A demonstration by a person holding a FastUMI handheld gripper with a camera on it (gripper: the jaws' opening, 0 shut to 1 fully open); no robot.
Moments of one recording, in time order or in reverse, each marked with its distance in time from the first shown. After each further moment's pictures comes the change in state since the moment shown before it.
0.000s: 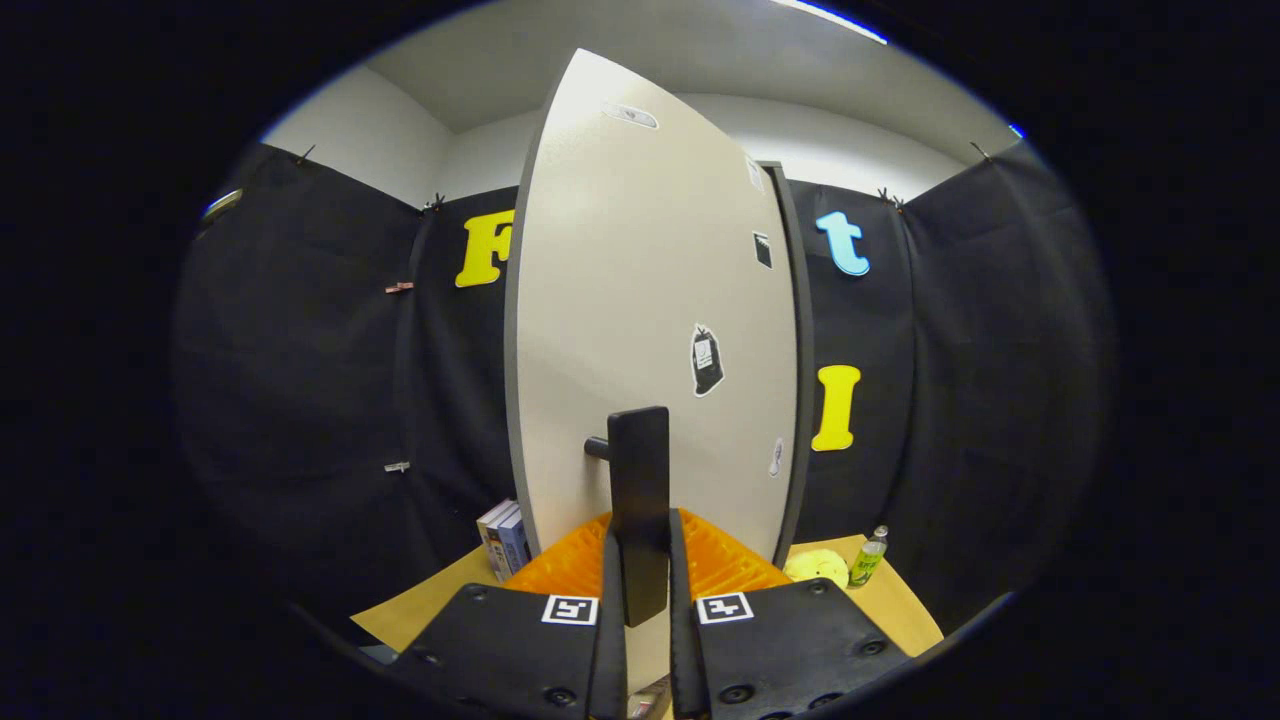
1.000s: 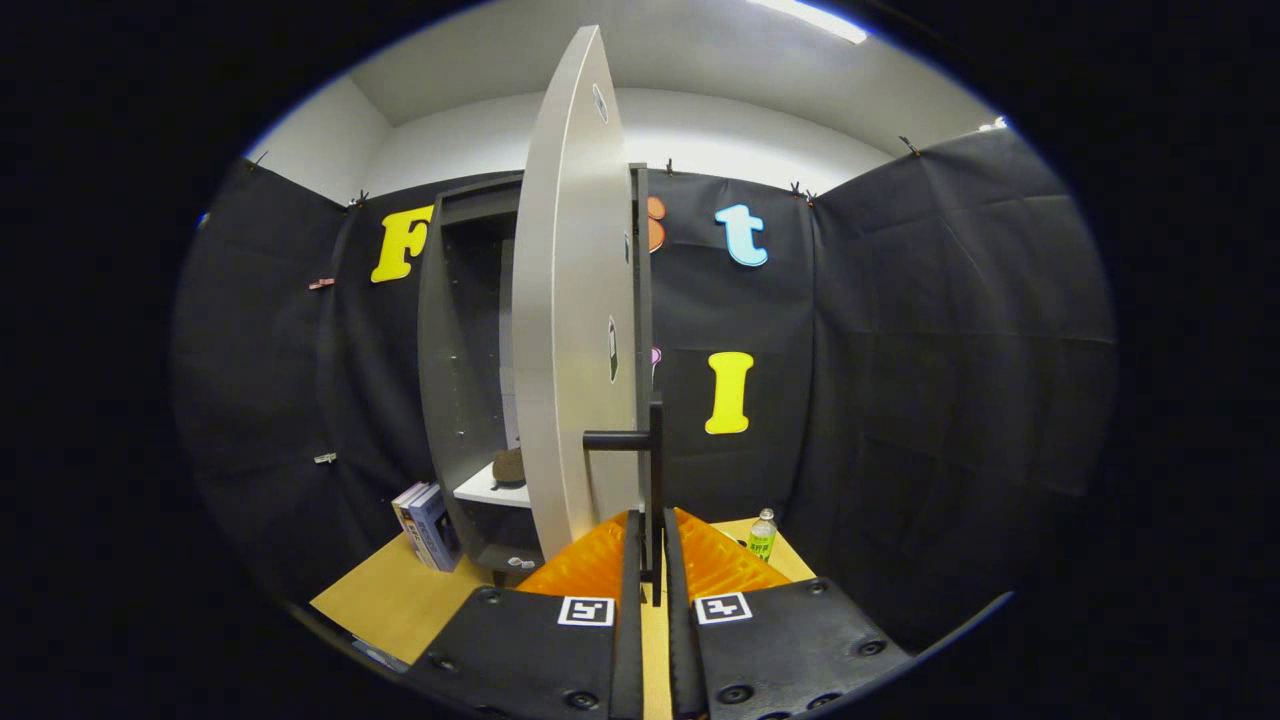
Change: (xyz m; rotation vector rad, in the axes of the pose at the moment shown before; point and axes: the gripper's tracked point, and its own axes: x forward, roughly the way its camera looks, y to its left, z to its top) arm -0.067 -0.136 0.005 0.000 0.022 -0.216
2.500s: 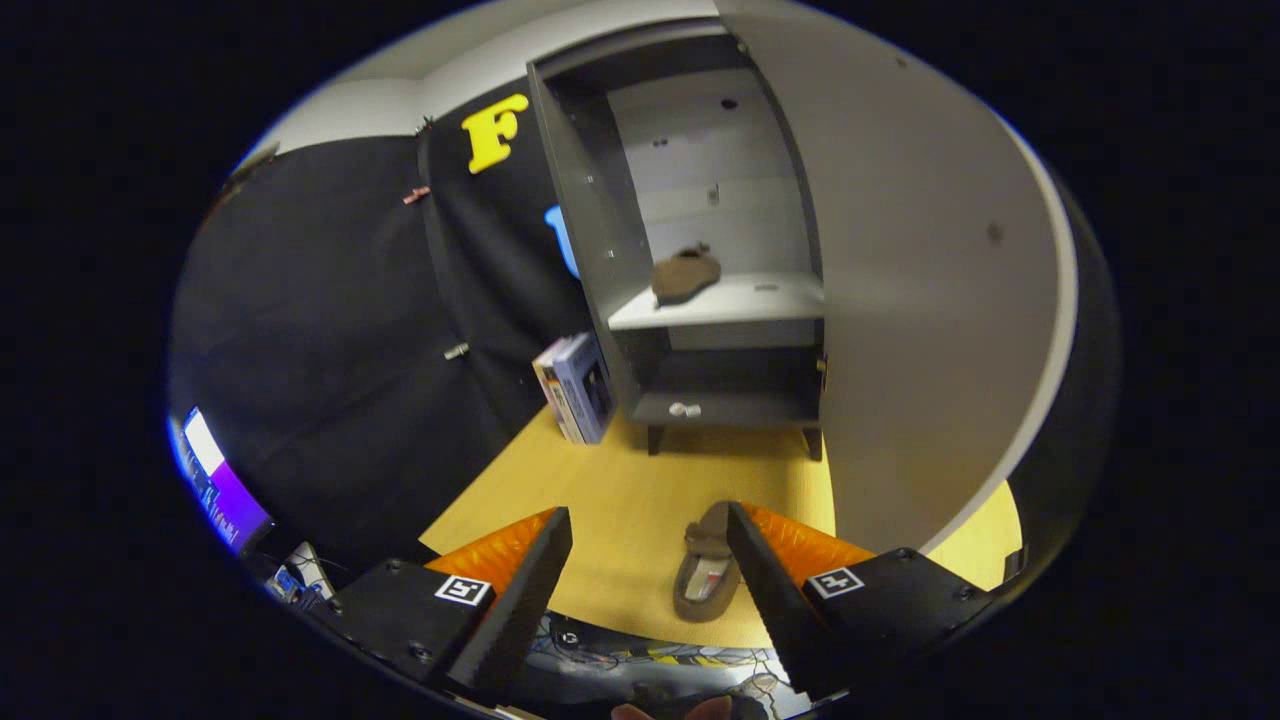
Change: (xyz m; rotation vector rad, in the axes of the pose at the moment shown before) arm -0.034 0.144 -0.237 0.079 0.520 0.378
